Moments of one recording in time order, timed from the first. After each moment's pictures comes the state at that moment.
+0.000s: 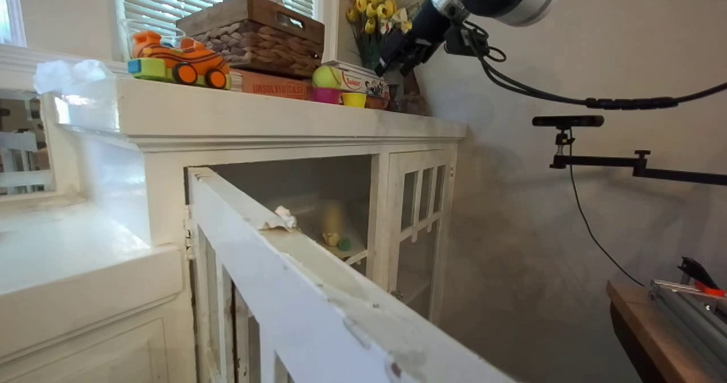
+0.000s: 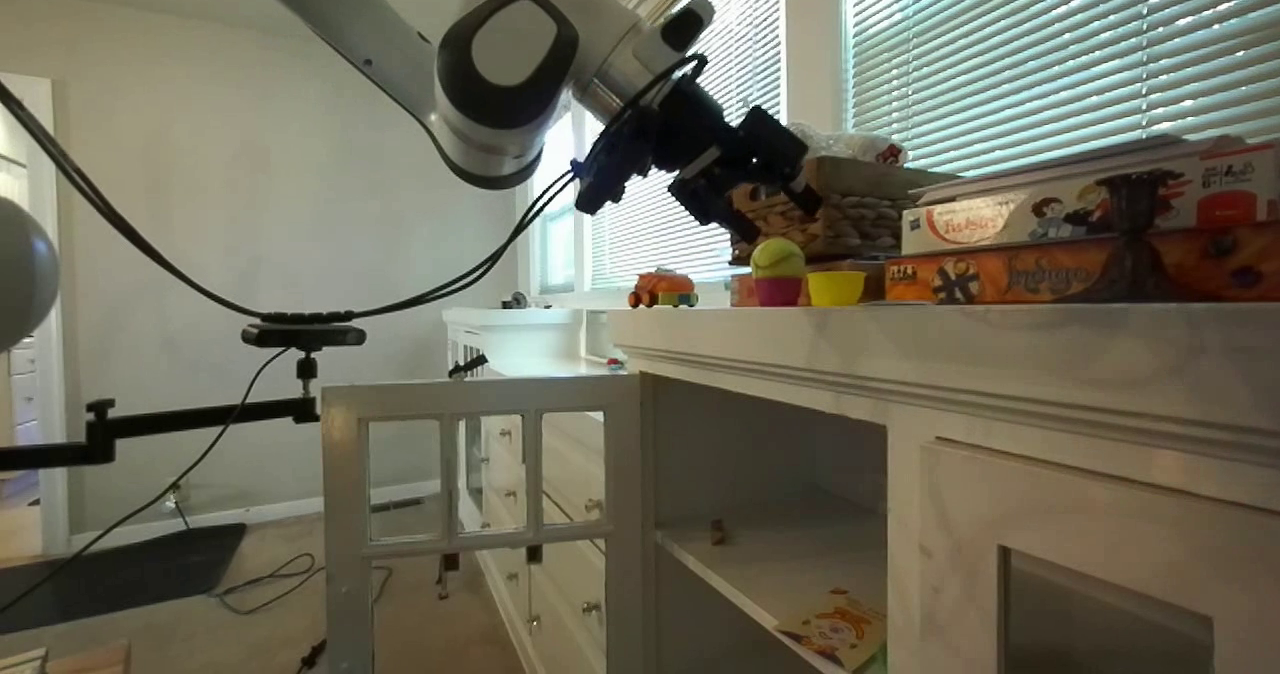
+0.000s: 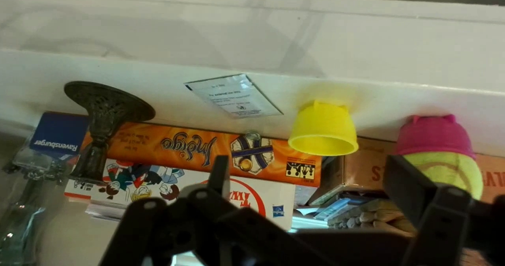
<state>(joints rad) 1.98 0.29 -2.23 -2.39 0.15 3.11 -0.08</state>
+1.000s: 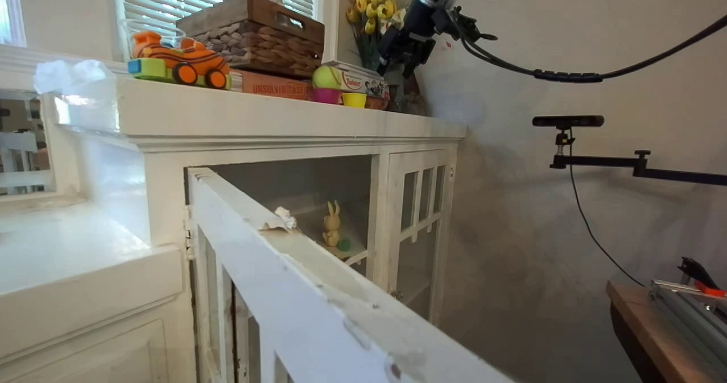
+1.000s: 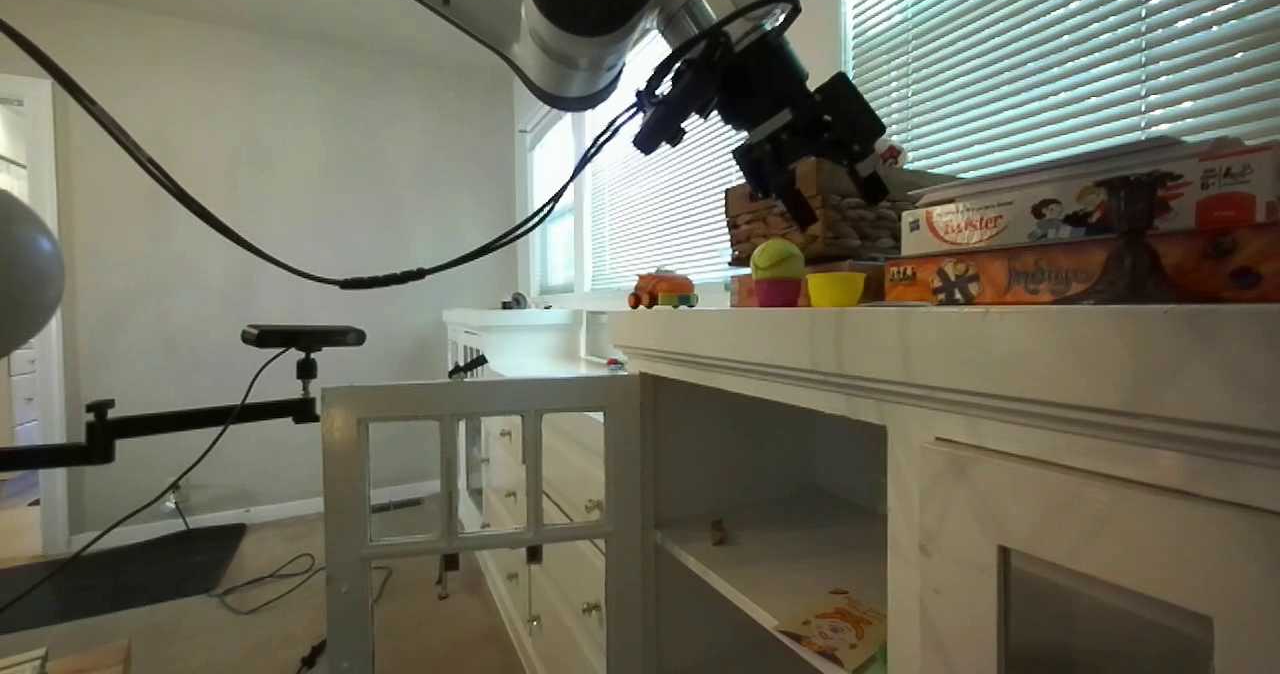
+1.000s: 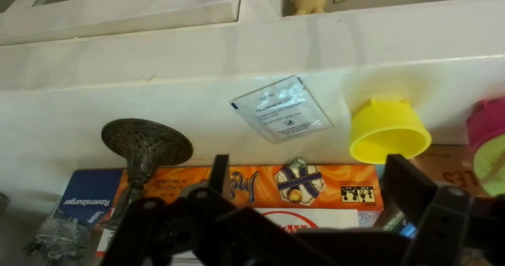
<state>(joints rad) 1.57 0.23 -1.93 -2.09 0.20 2.67 -0.08</state>
